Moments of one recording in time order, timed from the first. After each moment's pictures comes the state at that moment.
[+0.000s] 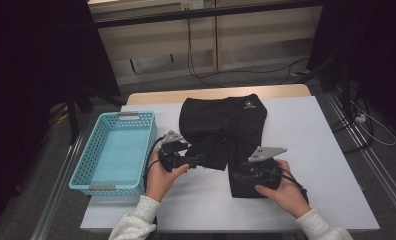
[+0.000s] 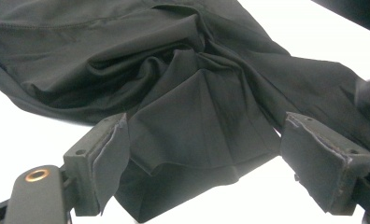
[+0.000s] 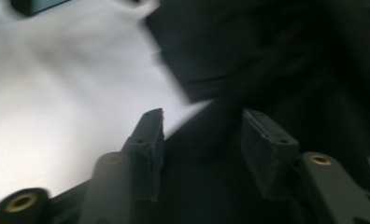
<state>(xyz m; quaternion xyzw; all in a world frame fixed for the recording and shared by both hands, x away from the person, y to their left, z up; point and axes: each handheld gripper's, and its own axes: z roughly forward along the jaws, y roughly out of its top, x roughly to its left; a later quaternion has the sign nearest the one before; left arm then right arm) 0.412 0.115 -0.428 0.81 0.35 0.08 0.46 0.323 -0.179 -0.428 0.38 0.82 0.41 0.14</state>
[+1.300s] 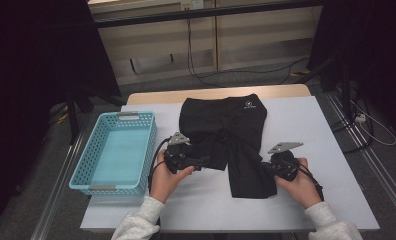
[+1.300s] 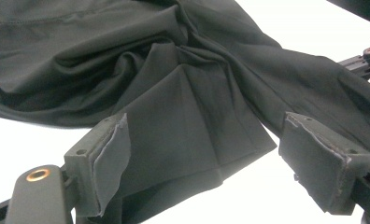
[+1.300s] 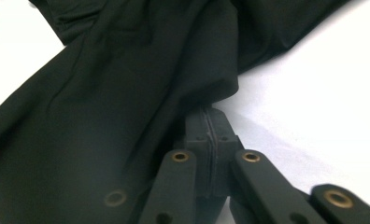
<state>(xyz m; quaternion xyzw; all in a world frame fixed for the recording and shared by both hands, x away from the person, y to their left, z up) 0.407 0.100 -0.432 0.82 0.34 0.07 0.45 0.340 -0.229 -0.453 0.47 0.81 0.33 0.15</state>
